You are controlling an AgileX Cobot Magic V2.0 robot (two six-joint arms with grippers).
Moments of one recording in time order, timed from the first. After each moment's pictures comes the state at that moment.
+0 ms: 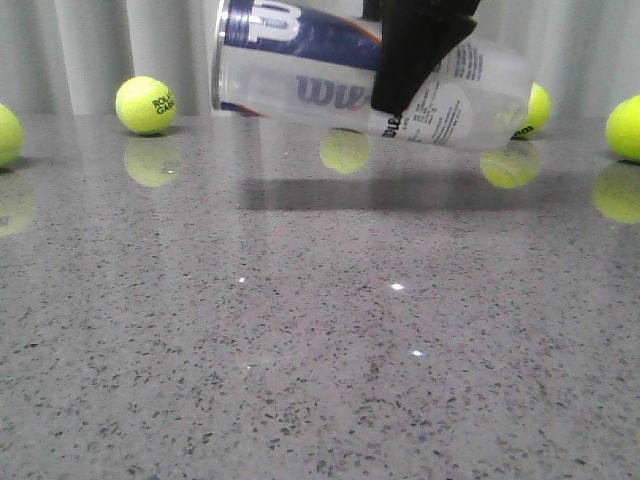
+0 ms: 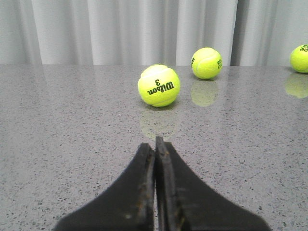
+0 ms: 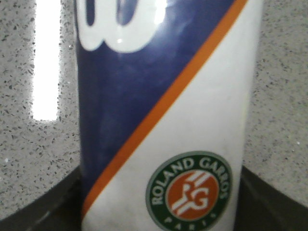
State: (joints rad) left arm -0.03 -0.01 0.00 0.14 0.12 -0.12; right arm 0.47 1.89 -1.83 0.23 1.24 -1.20
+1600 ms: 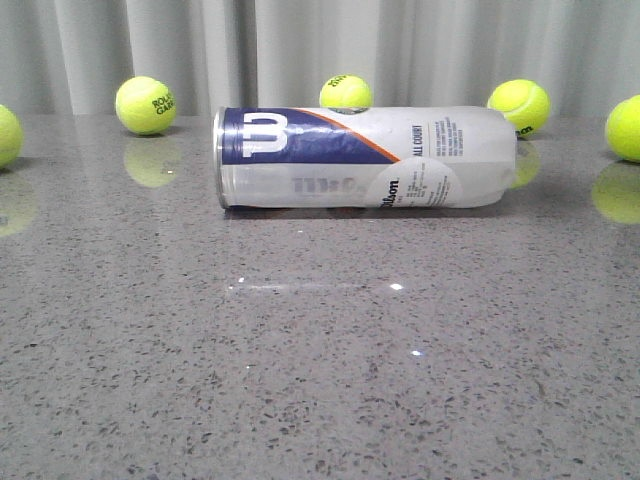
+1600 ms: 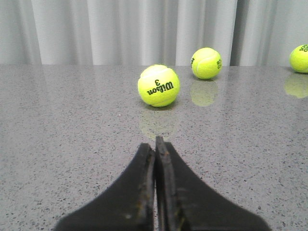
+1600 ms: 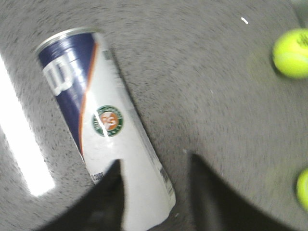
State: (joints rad) left arm -0.03 -0.01 0.00 0.14 0.12 -0.12; right arm 0.47 1.69 -1.92 0.12 1.25 -0.62
